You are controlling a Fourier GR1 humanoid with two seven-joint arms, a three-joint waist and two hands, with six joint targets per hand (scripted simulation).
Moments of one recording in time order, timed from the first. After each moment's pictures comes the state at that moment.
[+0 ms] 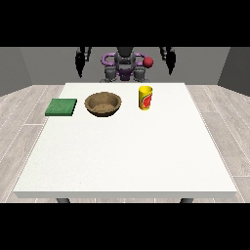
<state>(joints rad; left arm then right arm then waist) -0.01 0.12 0.00 -1.61 0.04 -0.01 -0.02 0.01 -0.10 0.01 -1.61 -0.01 -0.02 0.02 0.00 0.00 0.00</state>
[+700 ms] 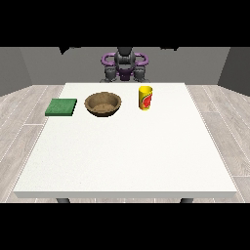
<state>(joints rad) -0.12 0.13 0.10 -1.73 0.15 0.02 0.15 0.01 -0.25 -0.18 -1.70 -0.24 0.17 0.08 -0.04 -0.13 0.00</state>
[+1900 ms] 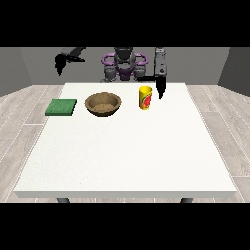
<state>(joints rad) -0.28 0.03 0.16 -1.16 0.04 0.08 -0.53 -0.10 -0.23 -0.21 -1.58 -0.21 0.26 -0.16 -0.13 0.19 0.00</state>
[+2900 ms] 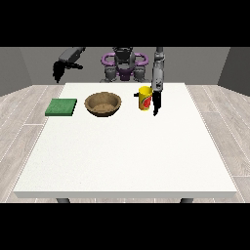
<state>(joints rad) -0.53 0.07 0.25 -0.64 0.03 0.18 -0.88 -0.18 -0.24 -0.23 -1.49 -0.19 0.30 -0.25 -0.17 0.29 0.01</state>
